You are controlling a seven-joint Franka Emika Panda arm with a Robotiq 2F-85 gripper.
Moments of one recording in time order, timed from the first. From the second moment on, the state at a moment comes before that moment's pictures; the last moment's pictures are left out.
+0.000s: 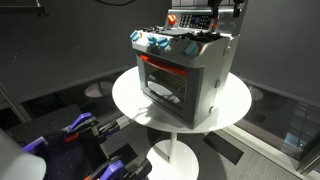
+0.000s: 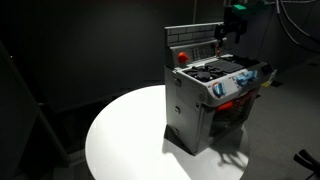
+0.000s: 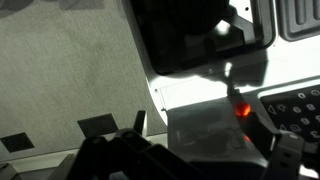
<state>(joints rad) -0.02 0.44 -0.06 -1.40 -0.15 1.88 0.31</state>
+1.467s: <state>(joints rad) -0.03 0.13 -0.07 -1.70 -0.12 1.64 0.29</state>
